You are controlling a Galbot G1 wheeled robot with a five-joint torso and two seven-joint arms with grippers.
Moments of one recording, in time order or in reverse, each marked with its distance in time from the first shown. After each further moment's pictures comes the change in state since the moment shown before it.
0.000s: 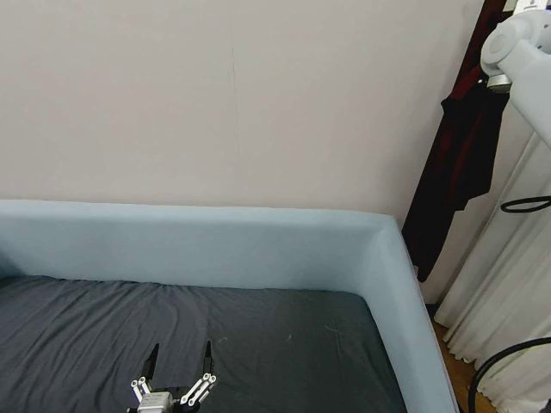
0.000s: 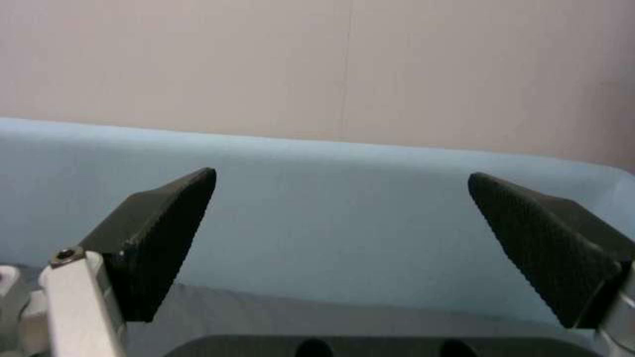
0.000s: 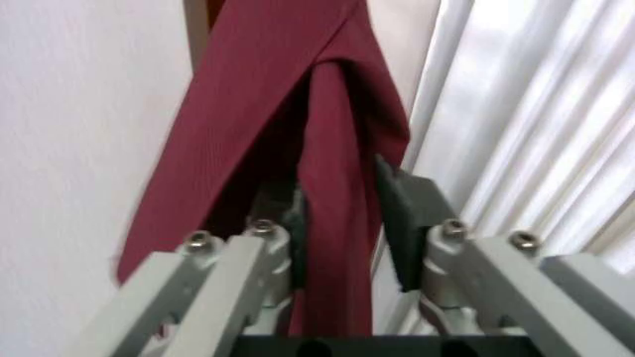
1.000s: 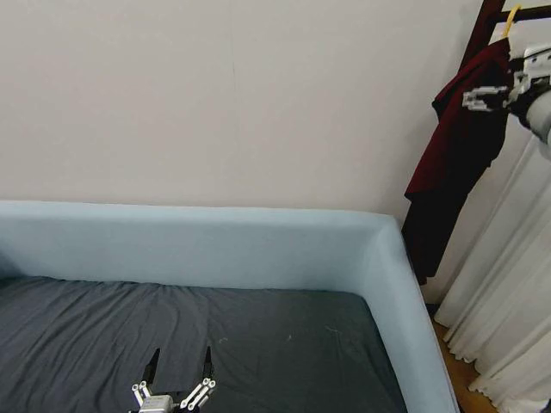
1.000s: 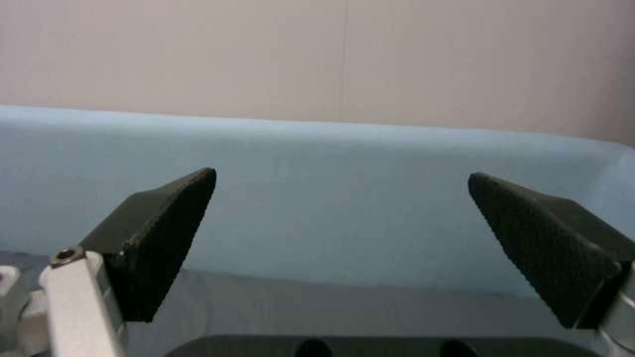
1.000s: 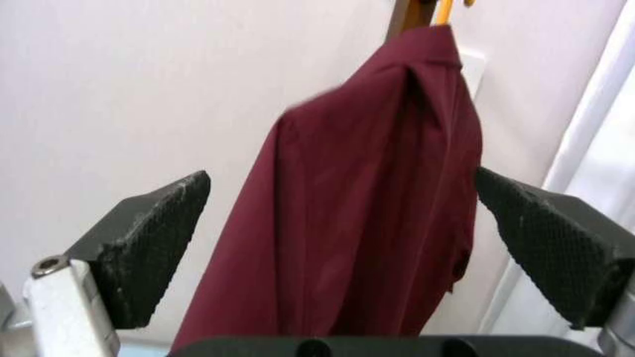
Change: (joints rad) left arm -0.007 0.028 -0.001 0.028 -0.026 0.020 -0.002; right arm -0.622 -0.618 0.392 0.938 -0.187 0.292 -0.411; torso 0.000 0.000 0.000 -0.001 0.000
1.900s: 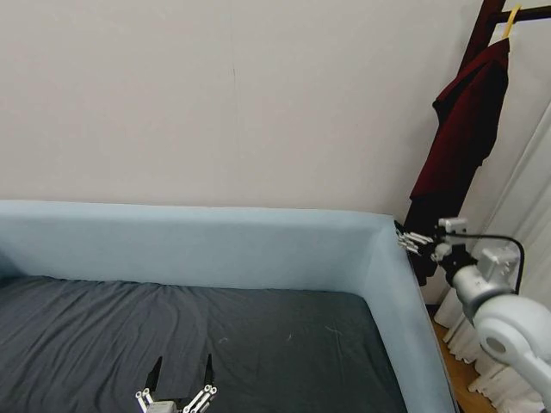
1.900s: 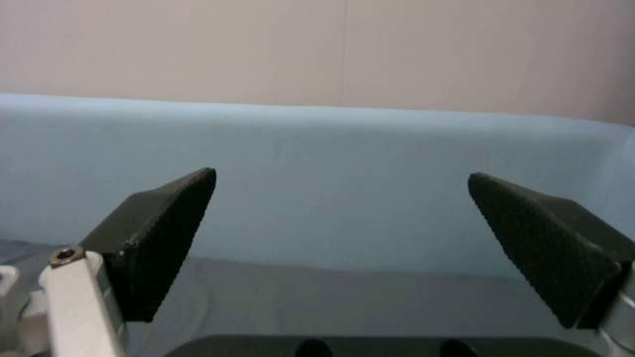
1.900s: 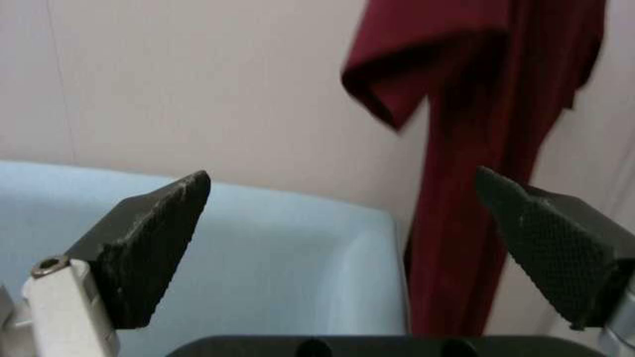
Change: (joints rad) left arm -0.013 -0.036 -0.010 0.064 0.008 -0.027 0.028; right arm -1.174 0.291 0.649 0.260 -0.383 0.270 -0.055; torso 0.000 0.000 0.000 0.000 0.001
